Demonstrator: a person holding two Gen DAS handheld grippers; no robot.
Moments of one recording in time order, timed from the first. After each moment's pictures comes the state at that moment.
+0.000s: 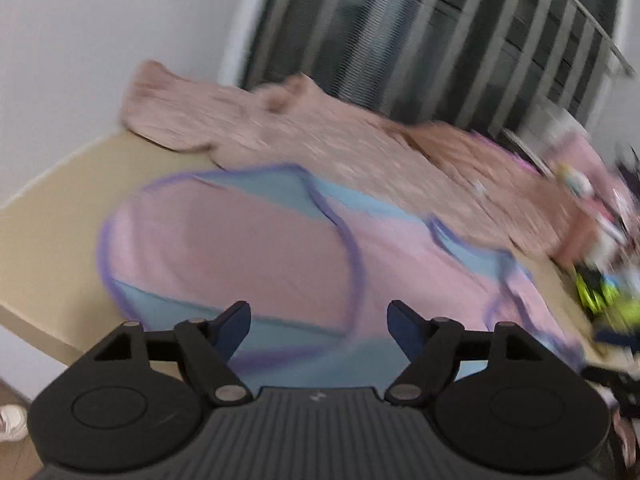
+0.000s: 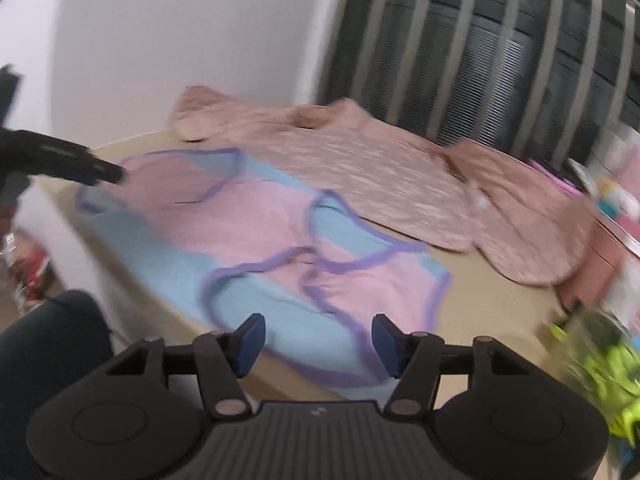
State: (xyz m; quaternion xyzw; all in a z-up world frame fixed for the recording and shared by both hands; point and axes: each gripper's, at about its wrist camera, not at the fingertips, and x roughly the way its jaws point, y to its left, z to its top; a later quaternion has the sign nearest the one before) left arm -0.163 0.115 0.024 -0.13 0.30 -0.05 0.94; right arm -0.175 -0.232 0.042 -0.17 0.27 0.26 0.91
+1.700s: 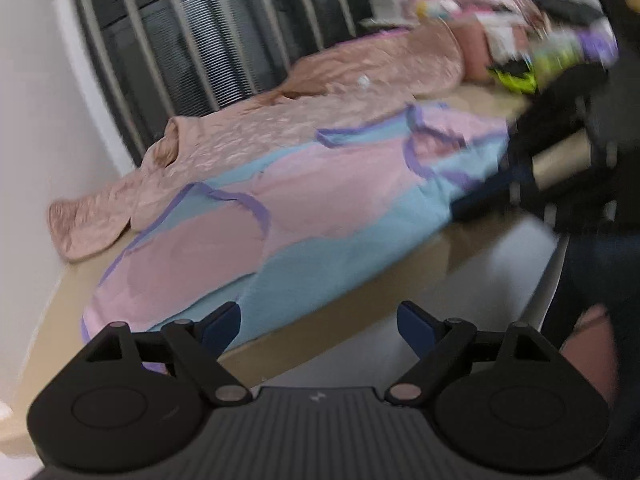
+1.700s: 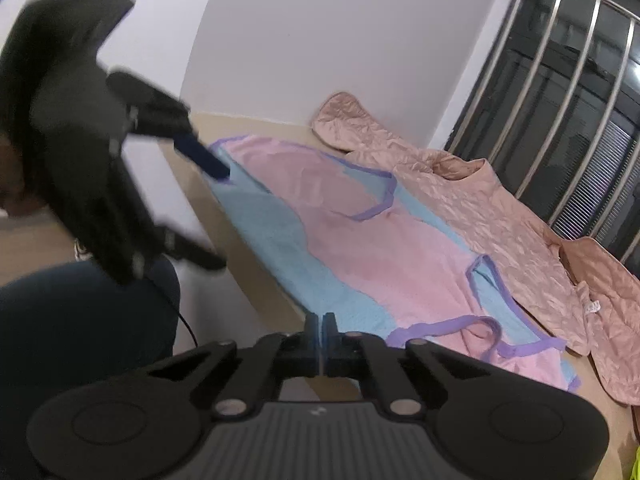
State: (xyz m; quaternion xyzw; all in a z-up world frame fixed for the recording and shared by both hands) left arm -0.218 0.030 -0.014 0.22 0.27 -0.13 0.93; right arm -0.203 -0.144 0.008 -0.27 0.20 0.37 0.86
